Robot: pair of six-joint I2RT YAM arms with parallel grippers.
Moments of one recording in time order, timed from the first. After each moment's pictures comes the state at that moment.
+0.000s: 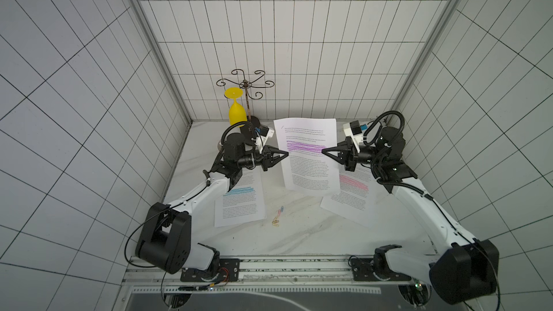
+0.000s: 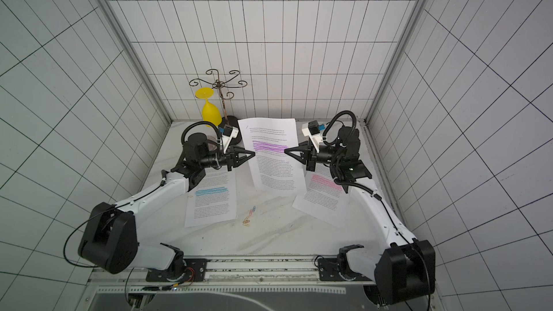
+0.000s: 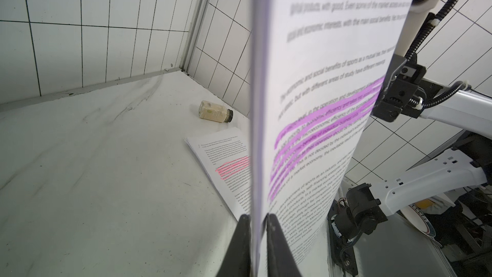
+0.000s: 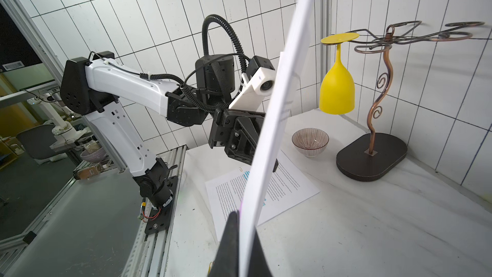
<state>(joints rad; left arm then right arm) -0.35 1.42 0.91 0.34 0.97 -0.35 0.20 1.20 0.98 0.16 -1.20 0.10</state>
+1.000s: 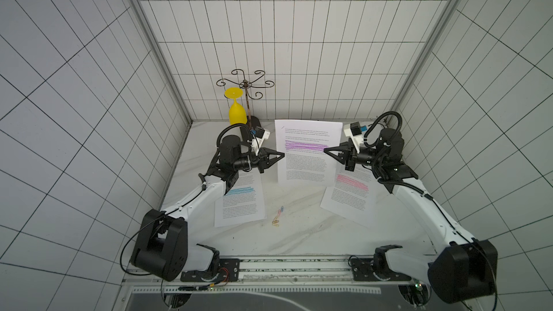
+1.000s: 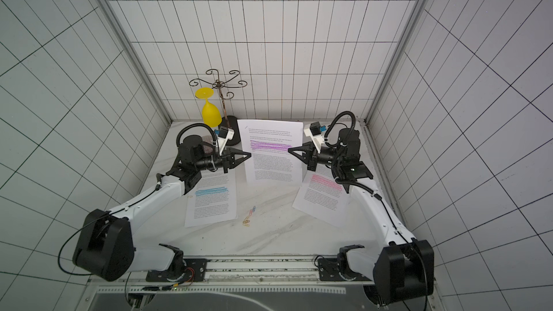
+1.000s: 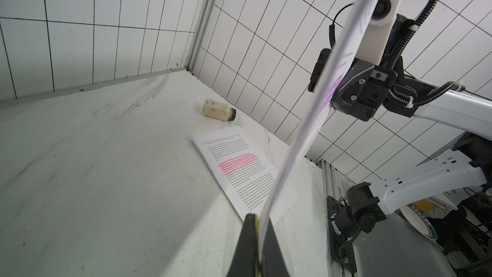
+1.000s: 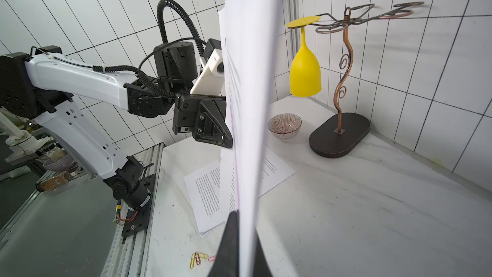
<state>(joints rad) -0.31 1.37 0.86 0.29 0.96 -0.32 0.15 1.20 0.95 0.04 -1.10 0.00</state>
